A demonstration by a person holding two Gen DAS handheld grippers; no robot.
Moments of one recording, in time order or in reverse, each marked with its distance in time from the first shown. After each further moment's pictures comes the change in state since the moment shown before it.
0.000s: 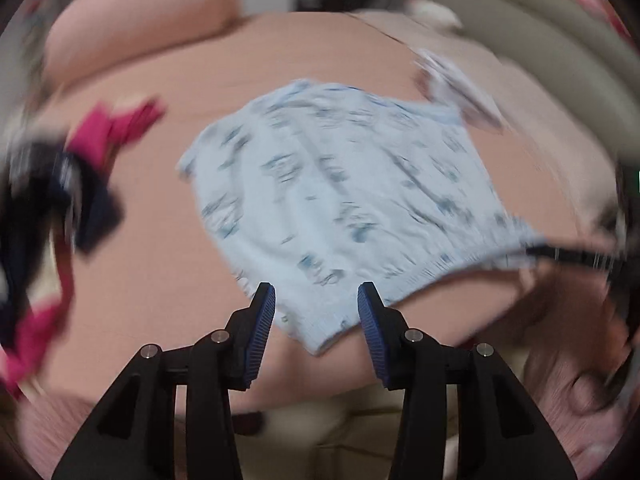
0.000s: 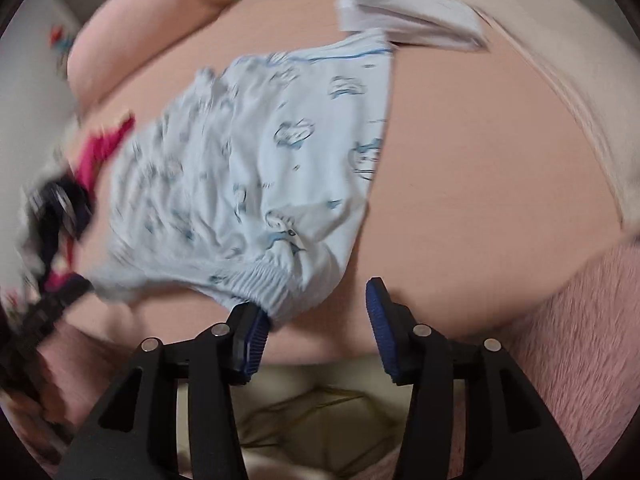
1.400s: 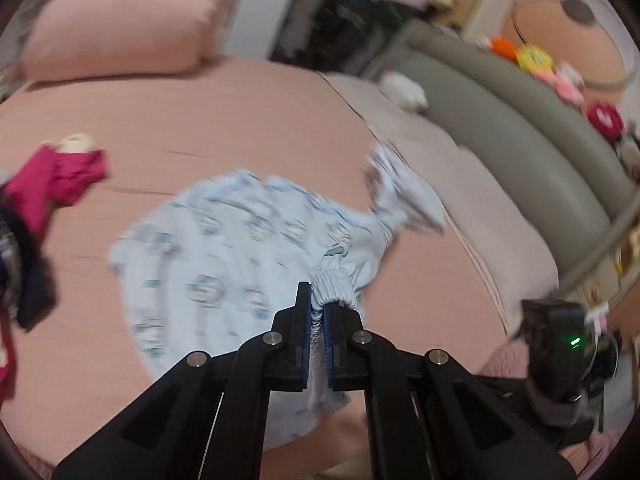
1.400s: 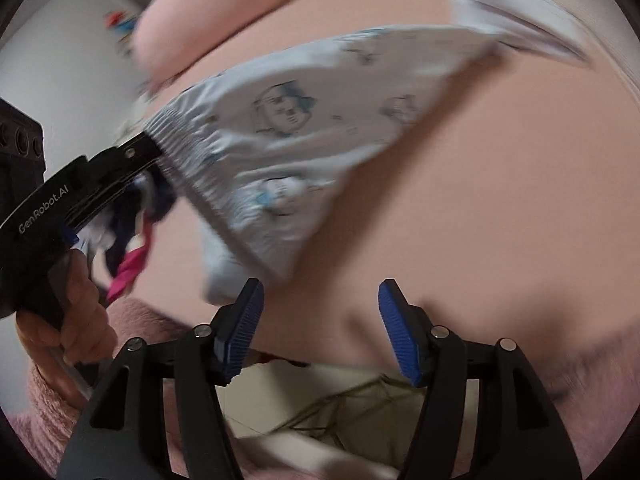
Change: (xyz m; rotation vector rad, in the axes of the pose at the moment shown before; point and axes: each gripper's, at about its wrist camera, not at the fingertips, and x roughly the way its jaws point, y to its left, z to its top) left arm -0.026 0.044 0.074 -0.276 -0.247 -0.253; right arm 0.044 0.070 0.045 -0.185 0.091 0.241
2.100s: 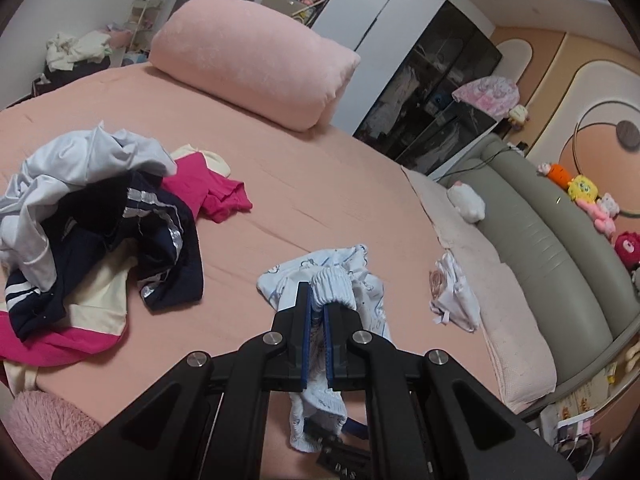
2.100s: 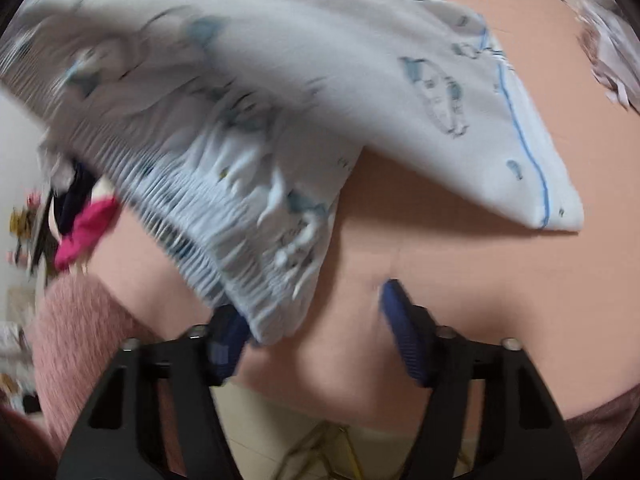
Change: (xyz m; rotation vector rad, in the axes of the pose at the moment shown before) left arm -0.106 0.125 -0.009 -0.270 -0.241 0.103; right arm 0.122 0.094 -0.016 -0.142 0.044 -0.114
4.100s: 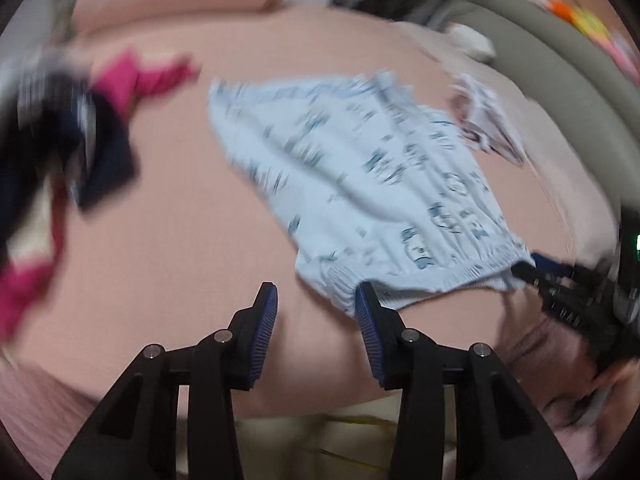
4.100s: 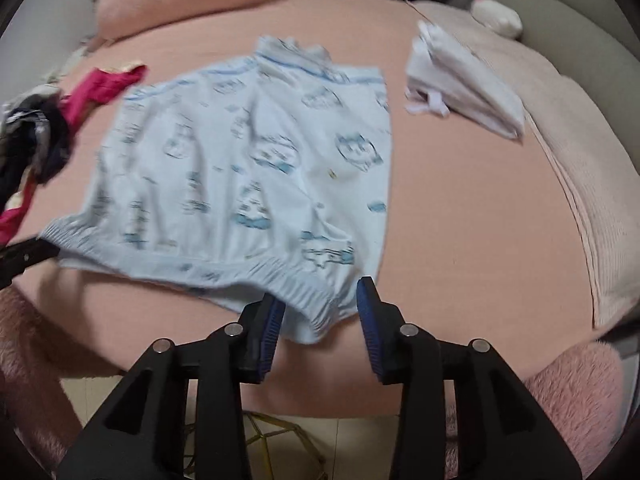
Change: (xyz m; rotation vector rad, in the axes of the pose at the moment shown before) left arm 0.078 -0.058 -0.116 0.443 0.408 0.123; right arm -0.083 -0.131 -0.043 -0.041 -0.149 -0.365
